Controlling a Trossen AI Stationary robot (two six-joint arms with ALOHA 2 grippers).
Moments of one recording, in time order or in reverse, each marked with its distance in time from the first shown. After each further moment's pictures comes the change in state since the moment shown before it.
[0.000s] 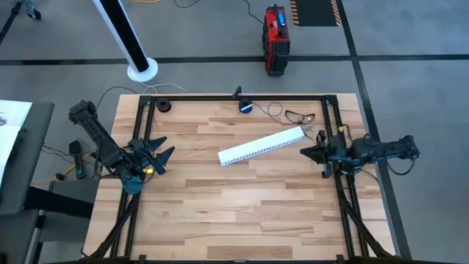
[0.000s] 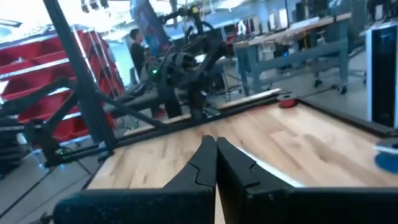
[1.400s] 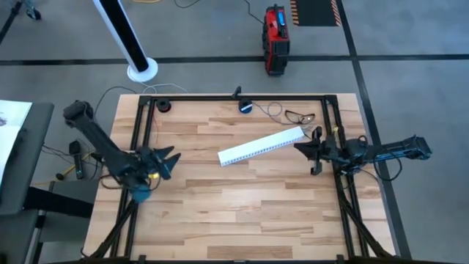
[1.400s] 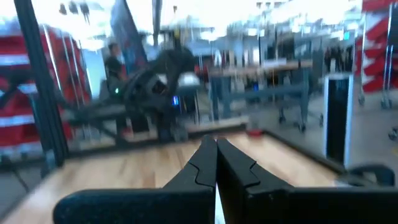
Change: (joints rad) left arm 0.026 0.274 0.025 0.224 0.067 -0.289; right arm -0.081 0.226 -0.121 0.465 0.037 -0.194
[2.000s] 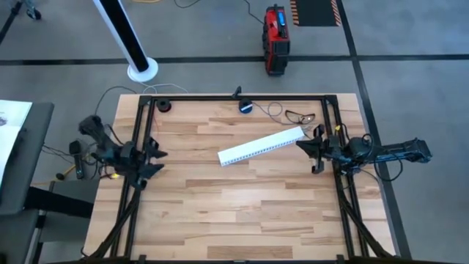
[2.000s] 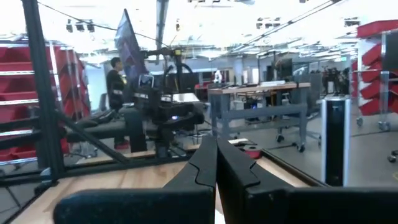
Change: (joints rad) left arm 0.083 -0.781 -0.319 1.022 0.798 1.730; right arm -0.041 -0.025 0.001 0.052 -0.051 -0.051
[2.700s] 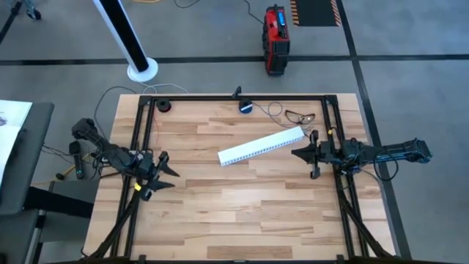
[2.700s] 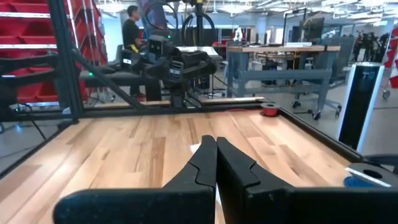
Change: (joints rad) left arm 0.130 0.054 0.000 -0.438 0.334 -0.286; right arm -0.005 -0.005 -0.009 -0.199 -0.089 -0.001
